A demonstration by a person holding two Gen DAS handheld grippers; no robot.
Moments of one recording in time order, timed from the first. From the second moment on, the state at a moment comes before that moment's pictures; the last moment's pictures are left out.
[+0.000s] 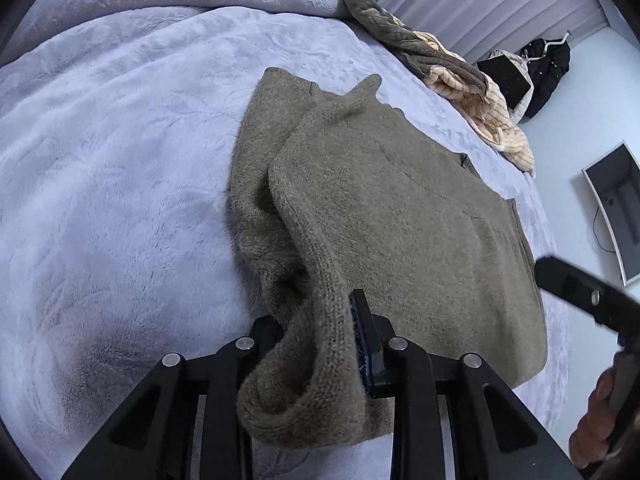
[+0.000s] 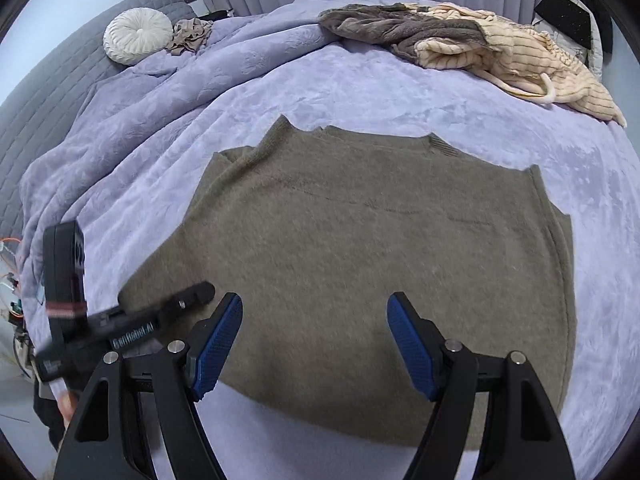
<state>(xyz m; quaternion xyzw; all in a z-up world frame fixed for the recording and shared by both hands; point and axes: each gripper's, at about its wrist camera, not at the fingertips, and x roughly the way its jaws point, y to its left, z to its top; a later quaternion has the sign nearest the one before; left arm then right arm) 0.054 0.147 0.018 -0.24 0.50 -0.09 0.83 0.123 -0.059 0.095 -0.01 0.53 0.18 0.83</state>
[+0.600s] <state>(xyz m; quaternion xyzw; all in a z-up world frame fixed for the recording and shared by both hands) 0.043 0.136 0.013 -0.18 0.46 -0.08 0.87 0.251 0.083 0.045 -0.07 0.65 0.18 0.73</state>
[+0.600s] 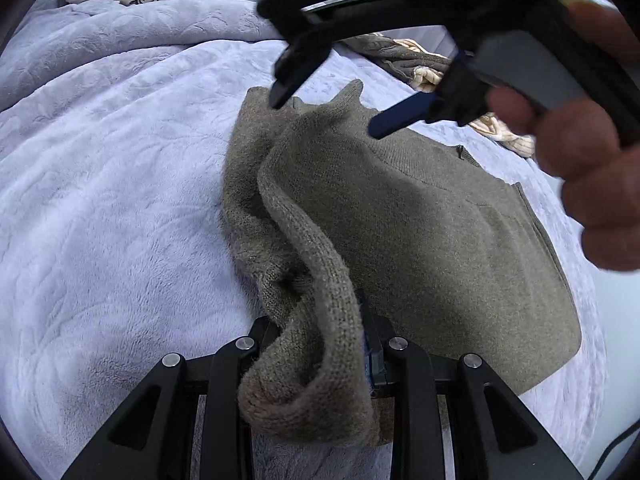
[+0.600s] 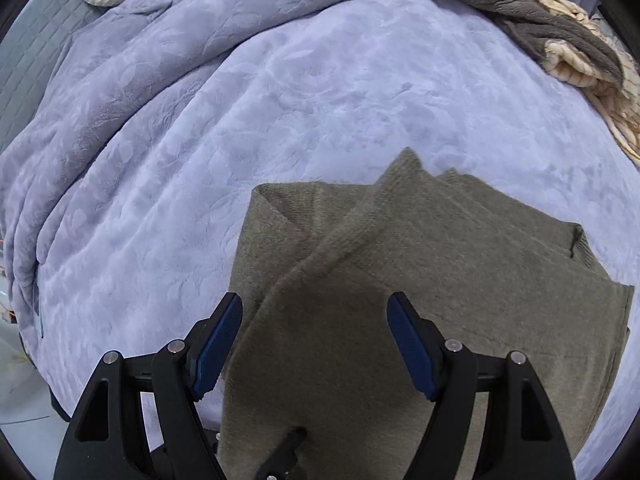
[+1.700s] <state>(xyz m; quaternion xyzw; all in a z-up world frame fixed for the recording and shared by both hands) 0.027 0.119 0.064 -0.11 0.45 -0.05 0.88 0.243 0.070 0.071 -0.12 0.64 0.22 0.73</state>
